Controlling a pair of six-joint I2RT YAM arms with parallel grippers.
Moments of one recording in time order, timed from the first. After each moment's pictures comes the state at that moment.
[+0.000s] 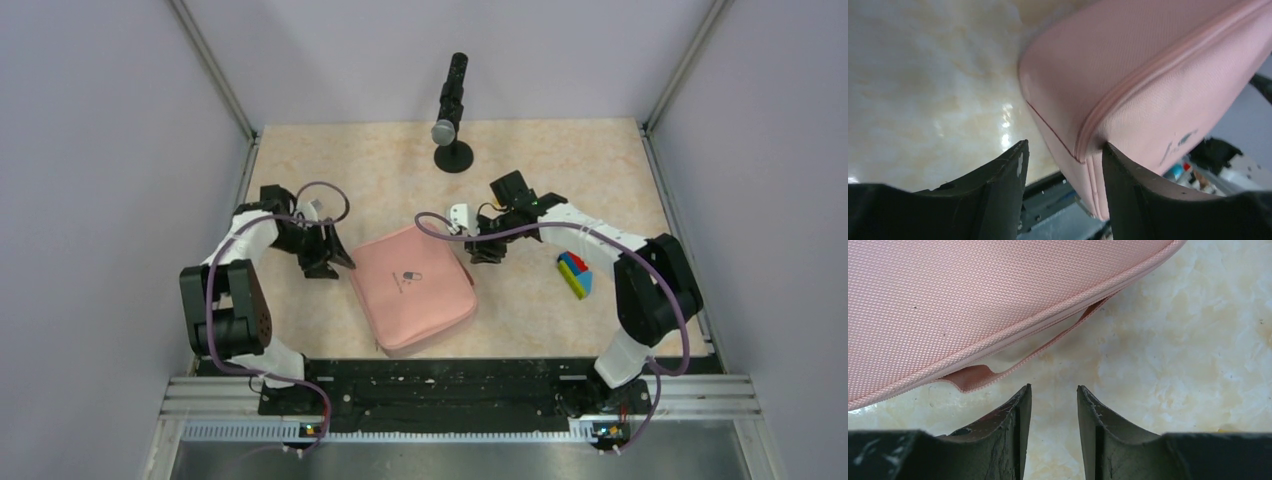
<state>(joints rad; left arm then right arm) 0.14 1.56 1.07 -0.86 0.57 -0.19 0.54 1.67 1.17 -0.54 -0.57 -0.93</state>
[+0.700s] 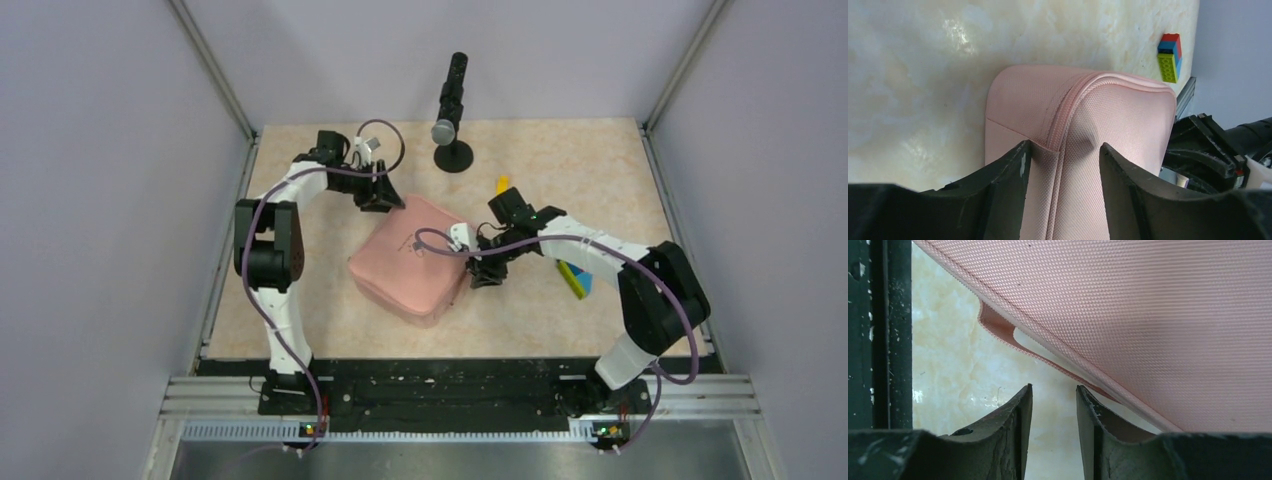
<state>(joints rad) -0.10 2.05 1.58 -0.61 0.85 -0.19 0.58 1.63 1.06 -0.59 -0.65 -0.91</state>
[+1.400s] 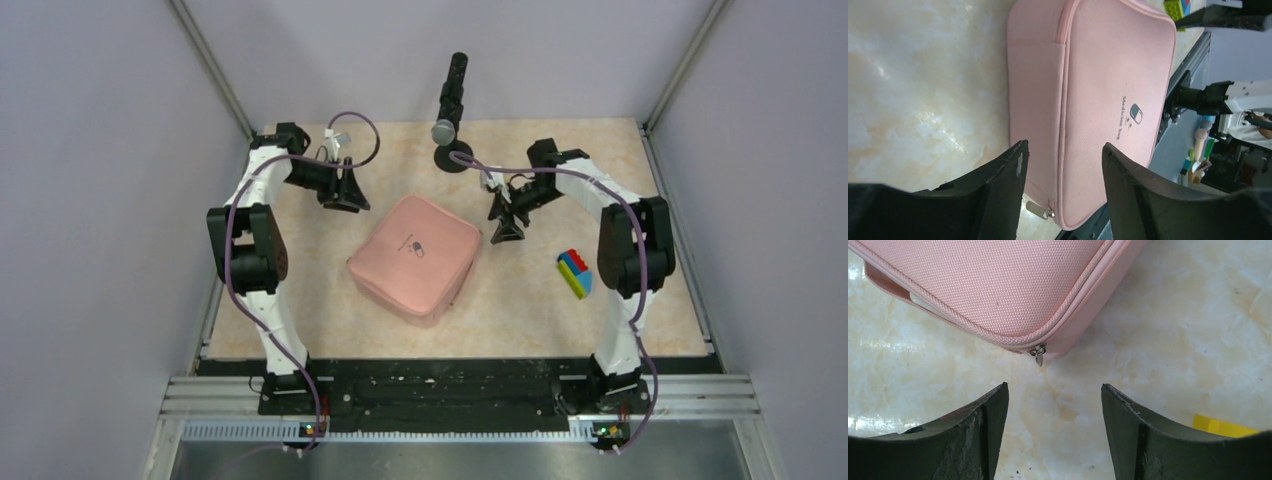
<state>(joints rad) 0.07 2.04 1.76 -1.08 0.91 0.23 0.25 1.95 1.53 -0.93 -0.91 -1.22</state>
